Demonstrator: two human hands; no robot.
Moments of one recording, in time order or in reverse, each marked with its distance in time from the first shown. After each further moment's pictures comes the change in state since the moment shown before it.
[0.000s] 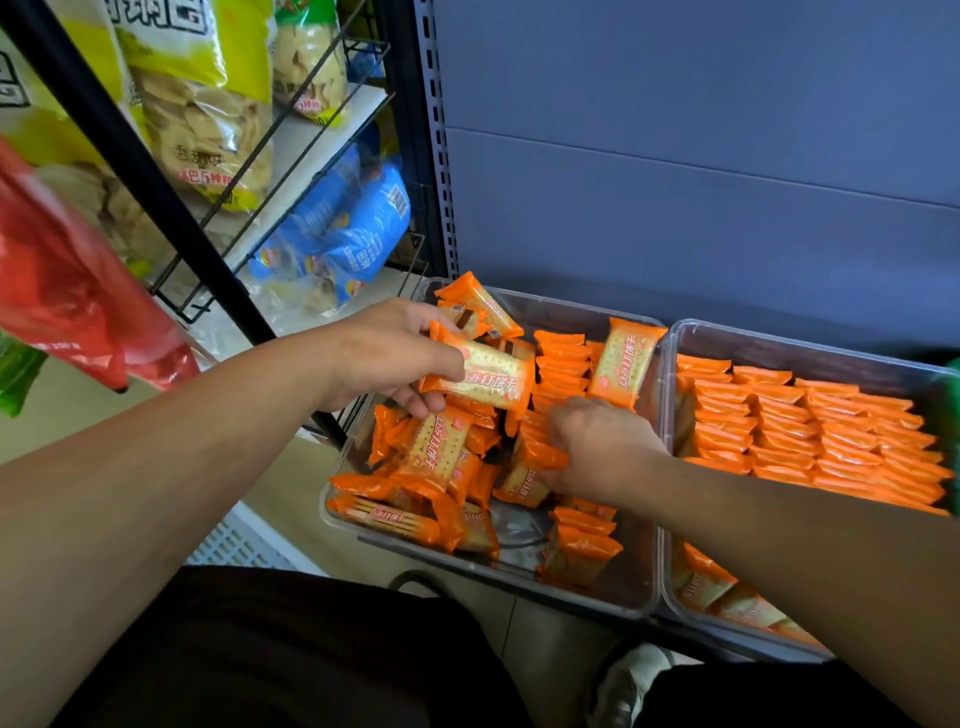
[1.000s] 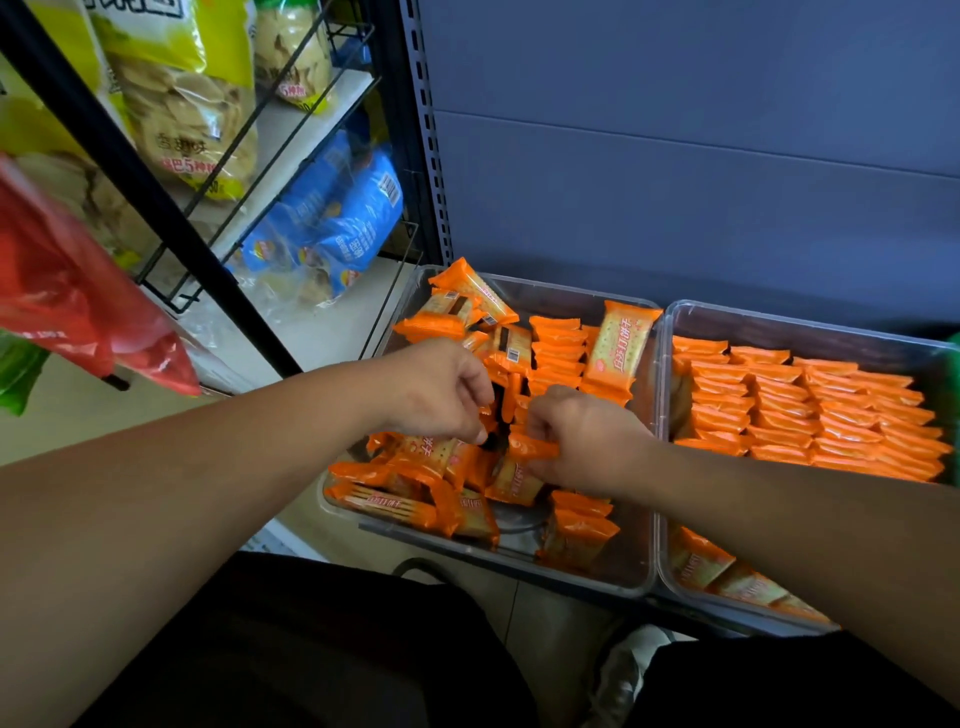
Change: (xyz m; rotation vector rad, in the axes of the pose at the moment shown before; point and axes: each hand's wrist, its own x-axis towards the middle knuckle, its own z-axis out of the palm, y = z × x) left_hand 0.010 -0.014 0.044 0.449 -0.112 0.054; right_hand -0.004 0.000 0.009 0.239 0.041 -0.125
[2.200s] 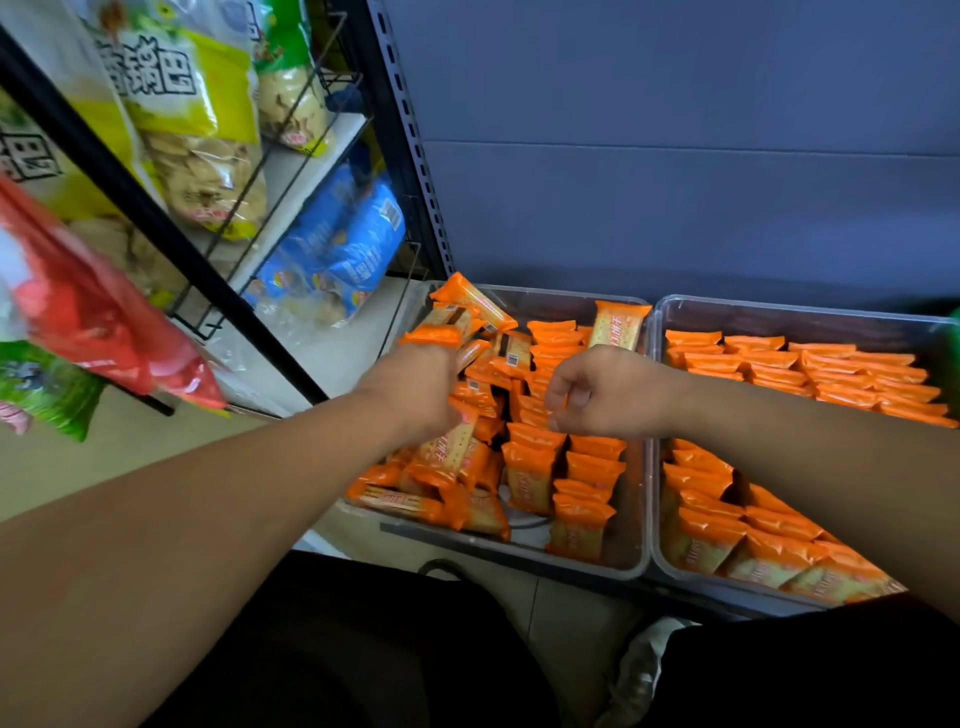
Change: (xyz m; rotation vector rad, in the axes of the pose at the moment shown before) left_hand -0.010 0.008 0.005 0.508 0.316 -0.100; right_hand -0.014 0.017 -0.056 0.300 -0.020 0.007
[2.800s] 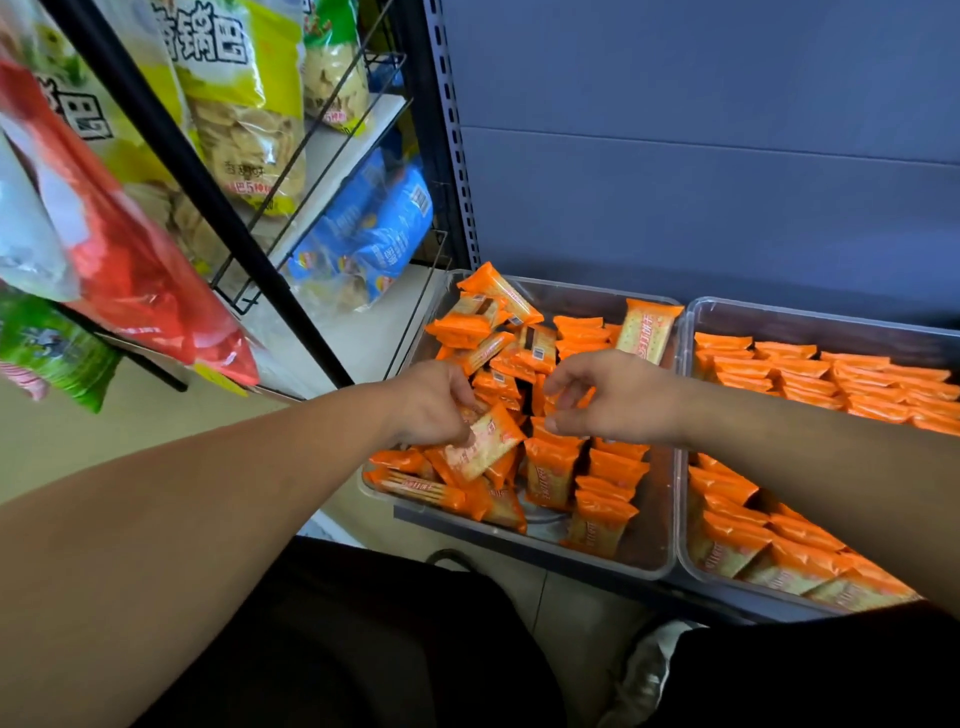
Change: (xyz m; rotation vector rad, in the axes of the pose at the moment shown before) left_hand 0.011 -0.038 0.036 -0.441 -0.240 -0.120; right_hand 0.009 -0.017 0.015 0.157 -0.045 0.043
